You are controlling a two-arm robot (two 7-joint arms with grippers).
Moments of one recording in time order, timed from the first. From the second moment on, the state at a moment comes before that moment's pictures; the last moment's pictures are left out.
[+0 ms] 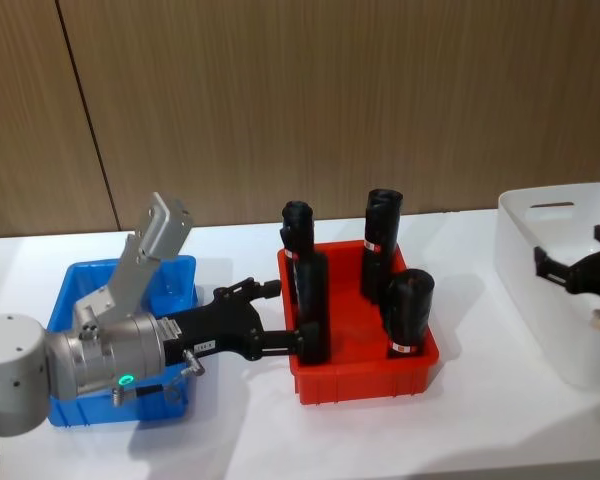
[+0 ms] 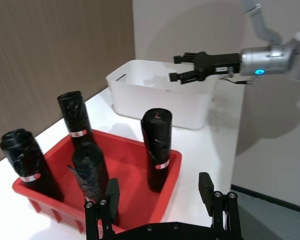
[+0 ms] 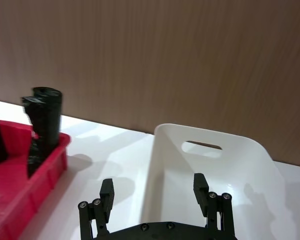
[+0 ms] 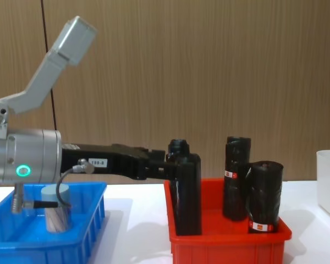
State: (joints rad) left arm -0.54 0.38 0.39 -1.24 -0.37 0.19 -0.88; right arm 0.36 0.43 -0.15 -1.27 0.25 0.11 0.20
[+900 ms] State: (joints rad) left arm -0.42 0.38 0.41 -1.40 -0.30 0.12 -0.53; right arm 0.10 0.36 -0.20 -1.62 0.28 0.06 0.11
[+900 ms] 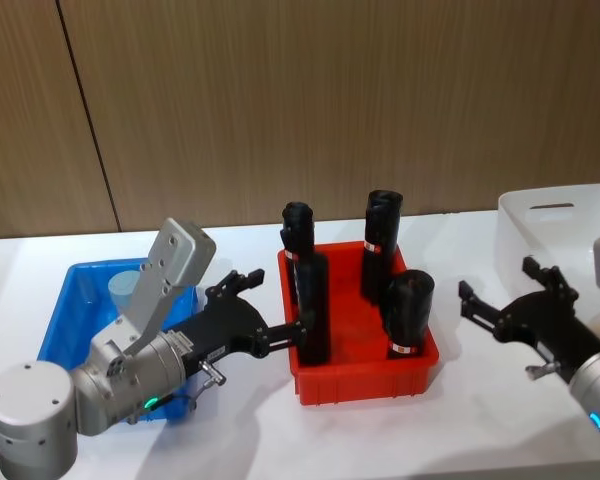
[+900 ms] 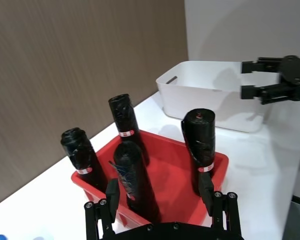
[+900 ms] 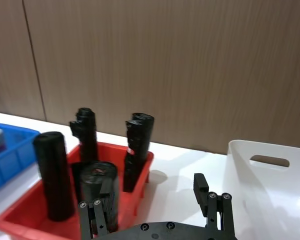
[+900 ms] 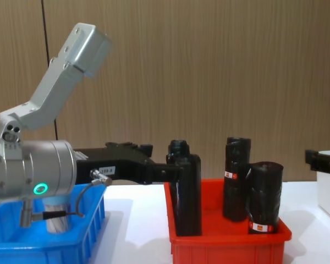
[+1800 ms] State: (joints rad) left arm -0.29 0.38 0.44 -1.56 -0.23 0.05 -0.17; right arm -0.01 0.34 -0.23 -1.77 0.29 0.03 0.07
